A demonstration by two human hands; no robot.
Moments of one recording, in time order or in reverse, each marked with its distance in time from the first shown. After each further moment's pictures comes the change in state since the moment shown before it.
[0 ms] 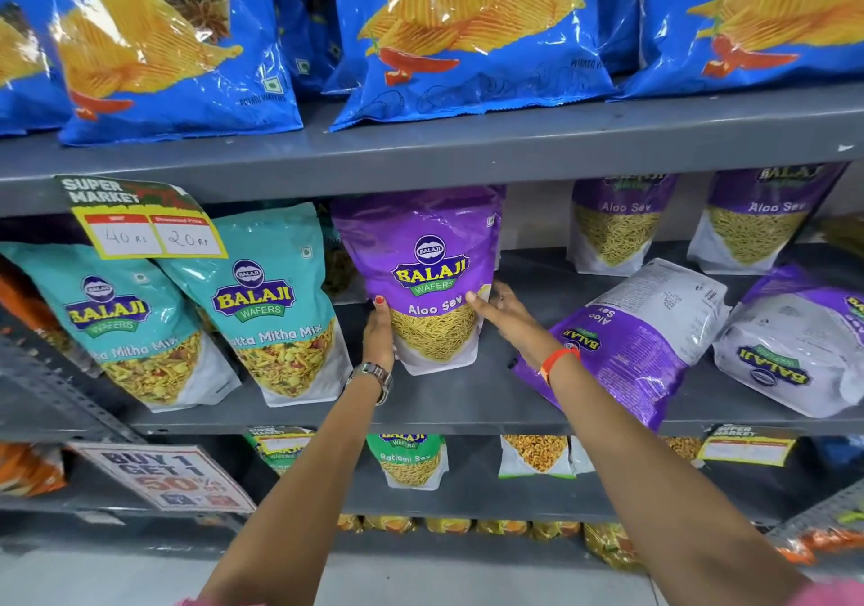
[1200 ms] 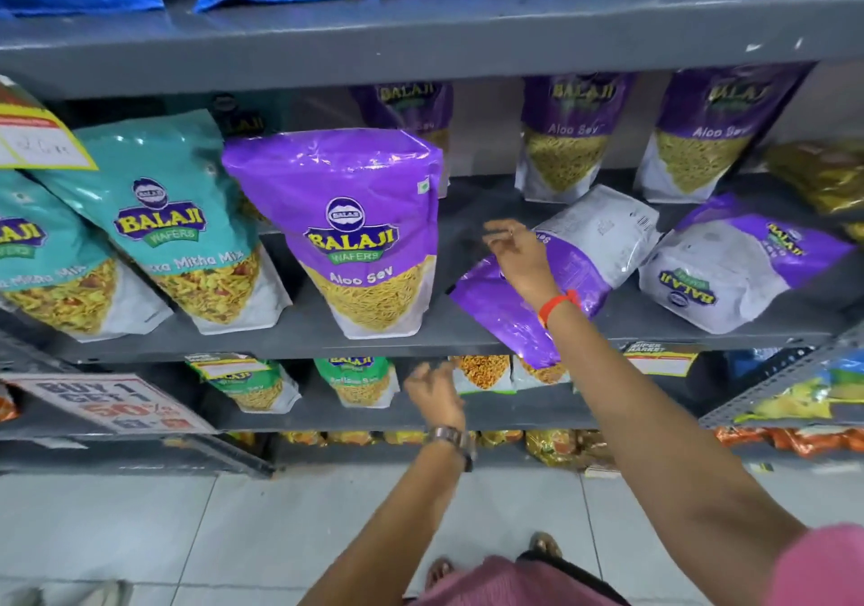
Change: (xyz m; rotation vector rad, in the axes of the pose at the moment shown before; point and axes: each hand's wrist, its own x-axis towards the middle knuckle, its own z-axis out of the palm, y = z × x) left_hand -0.181 -0.076 0.117 -0.348 0.247 -0.490; right_hand -0.047 0.010 -0.075 -0.368 0.360 -0.108
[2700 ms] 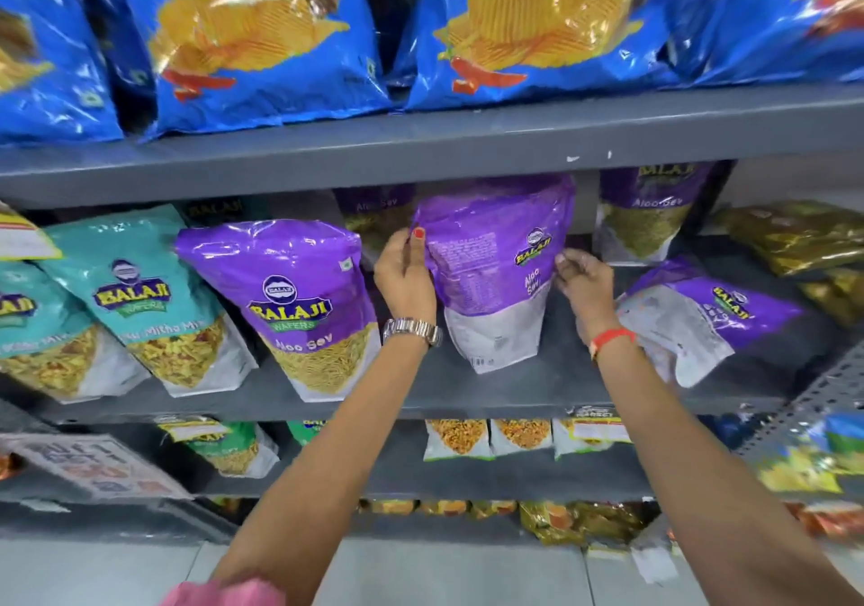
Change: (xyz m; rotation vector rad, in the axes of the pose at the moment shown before) left_hand -0.045 0.136 0.137 0.081 -0.091 0.927; right_hand 0.031 0.019 -0.142 0.562 0.259 0.021
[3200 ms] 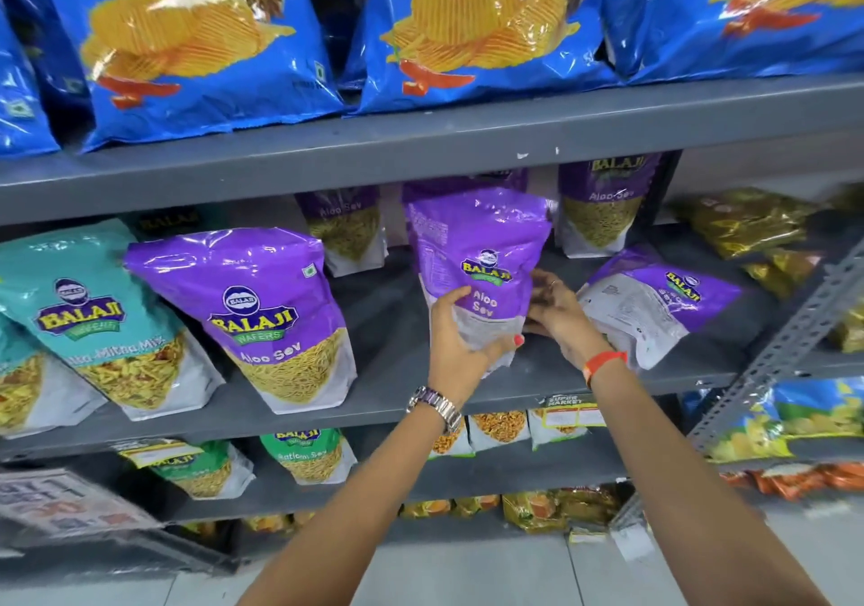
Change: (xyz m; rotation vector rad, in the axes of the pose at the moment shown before) left_hand -0.087 -0.045 0.008 0.122 -0.602 0.019; right_hand -0.026 0.019 -0.035 -0.122 -0.272 0.139
